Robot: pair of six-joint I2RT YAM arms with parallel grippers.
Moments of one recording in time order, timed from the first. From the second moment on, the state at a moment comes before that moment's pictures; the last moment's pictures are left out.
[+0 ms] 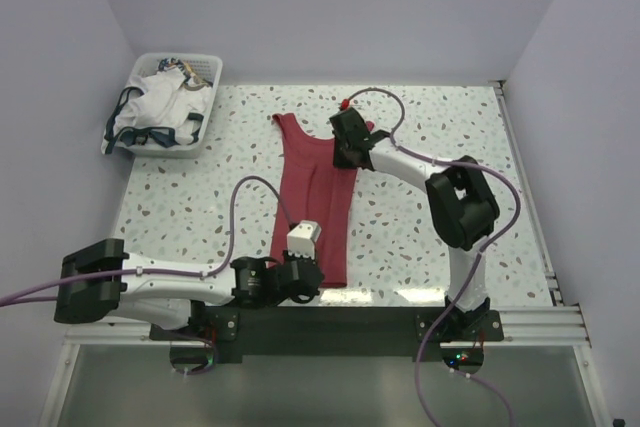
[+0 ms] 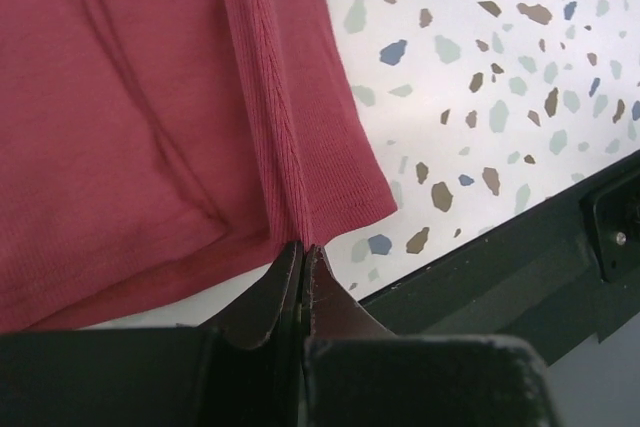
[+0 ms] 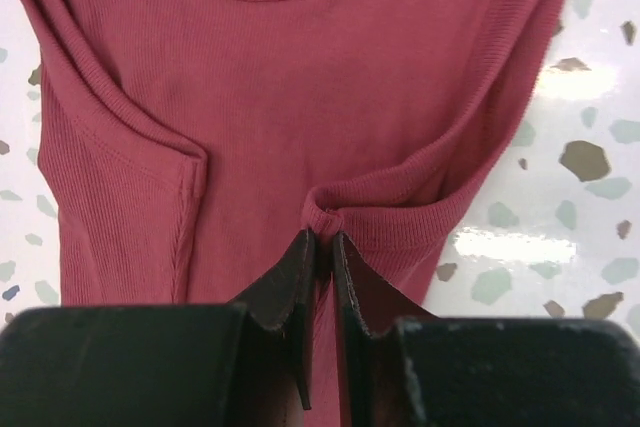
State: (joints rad) left arm -1.39 1.23 0.58 -0.18 -0.50 -1.03; right arm 0.58 1.98 1.45 -0.35 0.21 0.54
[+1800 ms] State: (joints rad) left arm -1.31 1.08 0.64 -0.45 -0.56 -1.11; right arm 0.65 2.02 1.66 -0.41 0.31 0.41
